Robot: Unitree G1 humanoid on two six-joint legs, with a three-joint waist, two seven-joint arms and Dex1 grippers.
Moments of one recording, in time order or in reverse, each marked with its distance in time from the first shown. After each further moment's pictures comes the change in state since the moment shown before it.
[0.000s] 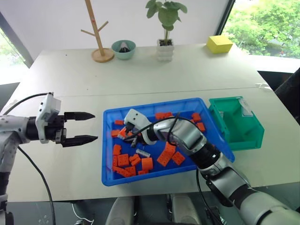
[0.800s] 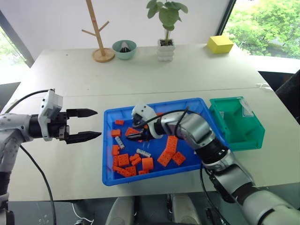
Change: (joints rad) left arm -0.029 -0.005 0.000 -0.040 -0.039 0.061 0.056; right arm -0.052 -0.100 -0.058 0.014 0.002 -0.002 0.034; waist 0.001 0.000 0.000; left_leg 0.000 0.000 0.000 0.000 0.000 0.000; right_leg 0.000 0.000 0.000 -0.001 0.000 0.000
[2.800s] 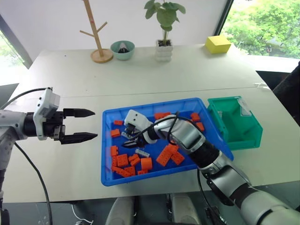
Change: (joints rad) left arm -0.014 0.048 -0.004 0.024 0.010 -0.008 -0.060; right arm 0.050 0.103 0.122 0.073 -0.114 -0.136 0.063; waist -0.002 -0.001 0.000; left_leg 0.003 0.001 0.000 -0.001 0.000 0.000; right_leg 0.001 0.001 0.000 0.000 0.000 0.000
